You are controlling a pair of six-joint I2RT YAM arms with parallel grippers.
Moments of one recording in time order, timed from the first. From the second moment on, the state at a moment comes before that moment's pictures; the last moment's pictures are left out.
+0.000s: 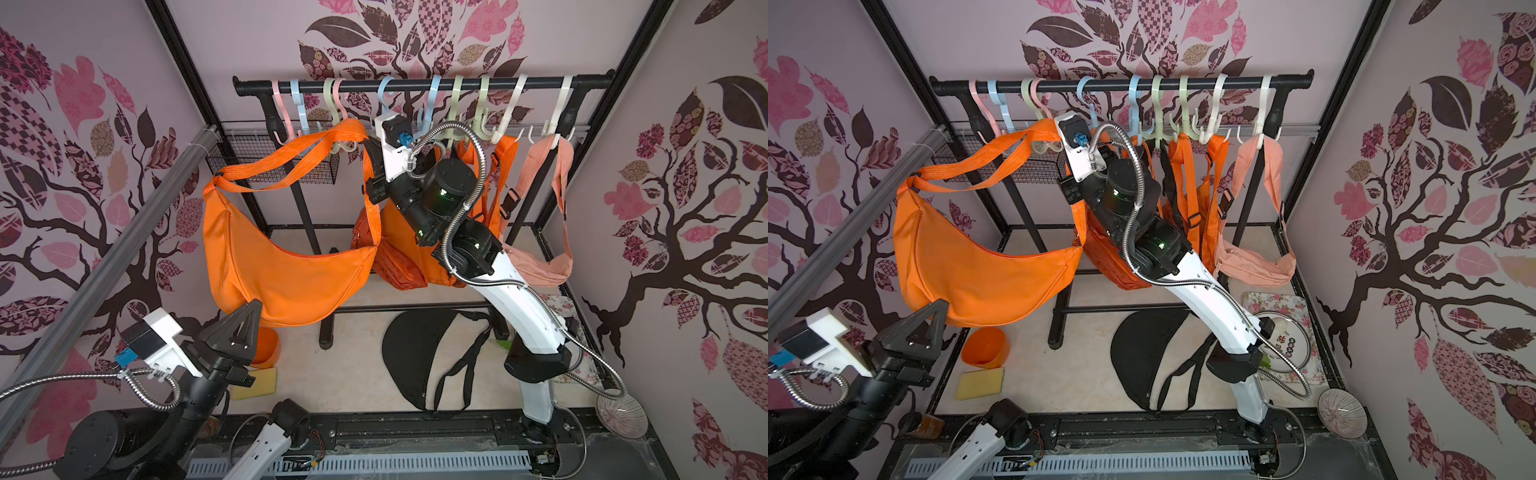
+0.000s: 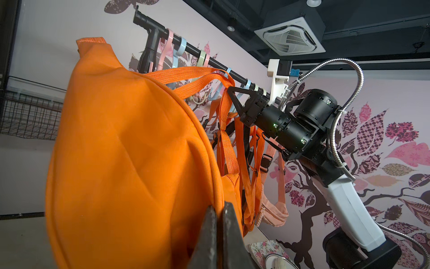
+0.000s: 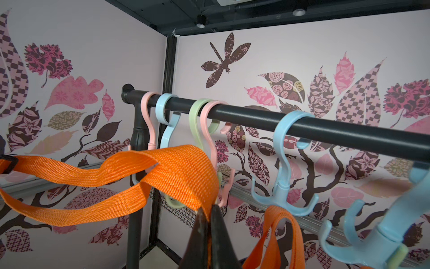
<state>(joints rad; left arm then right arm) -0.54 0.35 1.29 -0.61 -0.04 -0.30 0.97 2.01 2.65 -0.24 0.36 -0.28</state>
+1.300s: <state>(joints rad) -0.54 0.65 1.57 -0.71 -0.12 -0.07 0.84 2.18 2.70 -0.08 0.27 -0.16</state>
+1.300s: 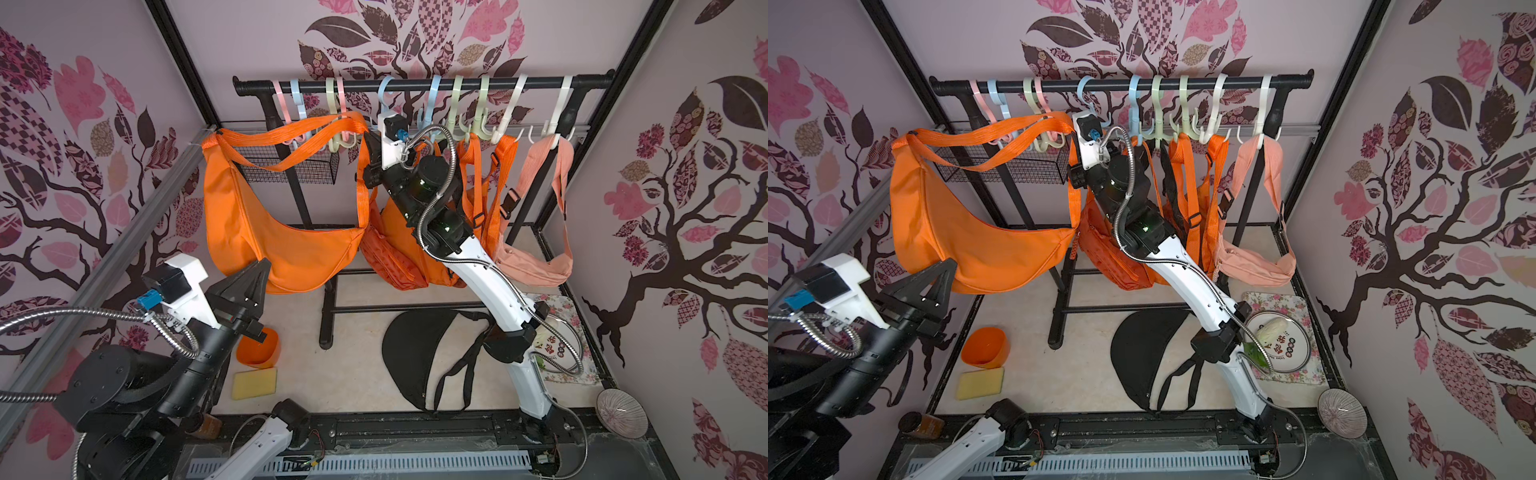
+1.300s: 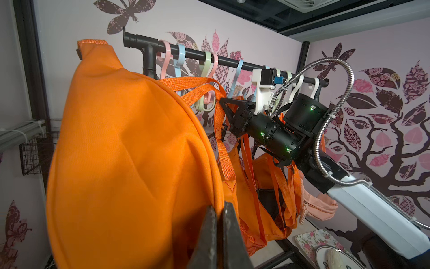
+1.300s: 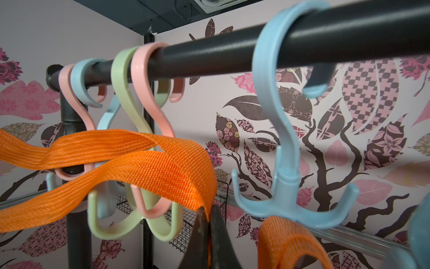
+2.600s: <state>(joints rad) -0.54 0.49 1.23 -0.79 -0.09 -0.19 0.82 2.17 2.39 -0.10 0.32 -0.11</state>
